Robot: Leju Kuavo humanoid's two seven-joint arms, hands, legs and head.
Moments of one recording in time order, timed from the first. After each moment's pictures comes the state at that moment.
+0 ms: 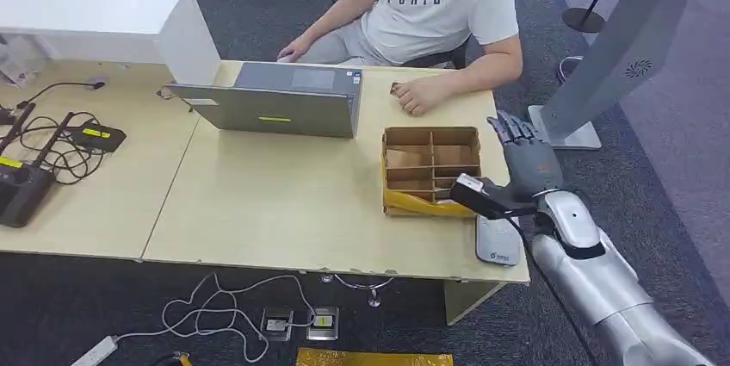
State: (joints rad) left arm -0.19 0.16 -1.15 -0.17 1.25 0.28 0.07; right arm -0.58 -0.40 0.61 -1.10 0.95 -0.25 0.00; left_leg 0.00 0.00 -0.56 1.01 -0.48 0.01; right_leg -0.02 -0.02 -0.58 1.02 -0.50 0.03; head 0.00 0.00
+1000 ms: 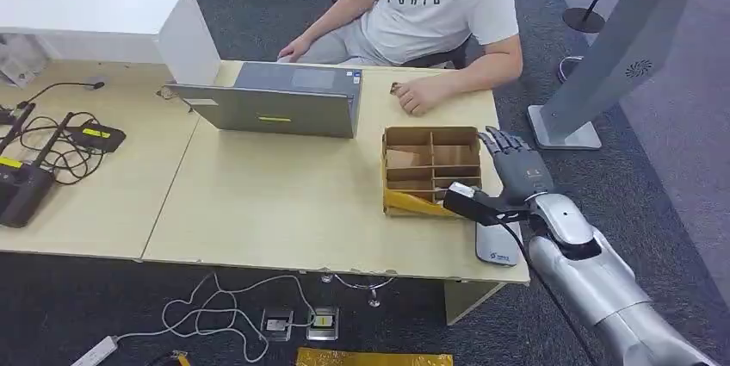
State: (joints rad) left arm -0.19 0.16 -1.15 -0.17 1.25 0.27 0.08; right arm -0.59 -0.41 0.67 -1.11 0.93 -0.10 0.05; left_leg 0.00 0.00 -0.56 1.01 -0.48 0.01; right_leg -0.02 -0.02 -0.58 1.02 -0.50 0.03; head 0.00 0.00
